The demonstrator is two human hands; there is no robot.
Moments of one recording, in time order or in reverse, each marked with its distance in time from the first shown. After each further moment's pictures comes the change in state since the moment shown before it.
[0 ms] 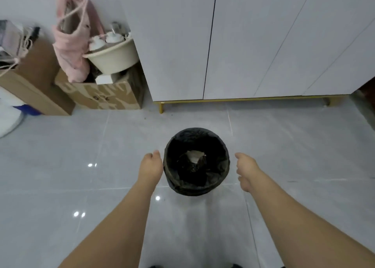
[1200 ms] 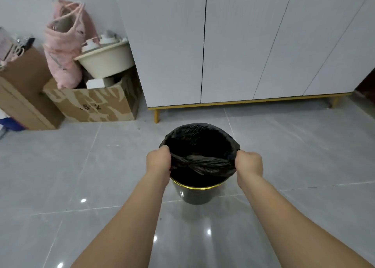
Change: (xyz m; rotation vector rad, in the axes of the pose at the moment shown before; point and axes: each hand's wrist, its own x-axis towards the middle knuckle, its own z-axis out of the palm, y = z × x) left_hand 0.053 -0.045 0.072 -0.547 -0.040 0.054; right_hand 0.114 0.081 0.046 0.220 0.354 -0.389
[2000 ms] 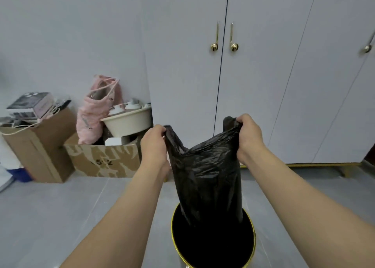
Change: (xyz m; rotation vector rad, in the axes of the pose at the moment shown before) left_hand -0.014 0.193 -0.005 -0.535 -0.204 0.443; right_hand -0.041 -0.240 0.041 0.627 -0.418 -0.279
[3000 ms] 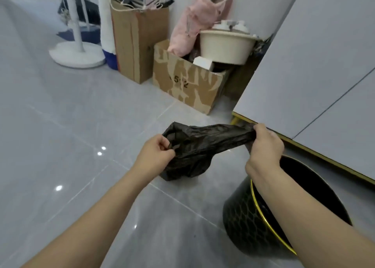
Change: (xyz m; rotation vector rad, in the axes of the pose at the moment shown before) left_hand -0.027 -0.105 -0.327 0.740 0.254 -0.033; right_hand -0.087 0.264 0.073 -0.314 -0.123 0.011
